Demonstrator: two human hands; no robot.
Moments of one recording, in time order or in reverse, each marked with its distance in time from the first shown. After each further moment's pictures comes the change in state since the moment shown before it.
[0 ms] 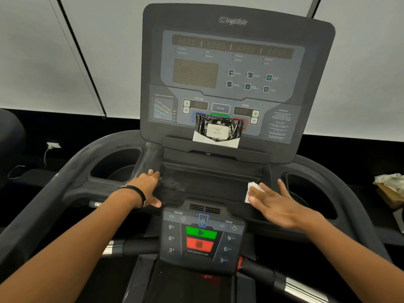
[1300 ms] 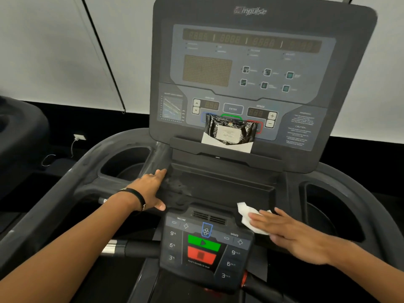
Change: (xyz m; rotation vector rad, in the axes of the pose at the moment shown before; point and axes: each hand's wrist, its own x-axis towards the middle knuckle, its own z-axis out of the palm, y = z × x) left_hand 0.003 -0.006 0.005 -0.086 0.035 -0.045; right_hand -0.003 0.032 0.019 0.185 -0.138 -0.467
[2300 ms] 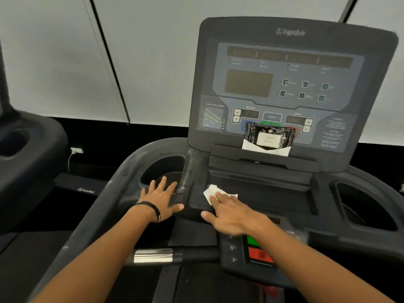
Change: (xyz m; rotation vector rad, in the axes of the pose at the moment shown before) left_hand -0.012 -0.115 0.021 0.044 0.005 -0.035; right_hand 0.210 -0.210 0.021 -0.230 0.105 0.357
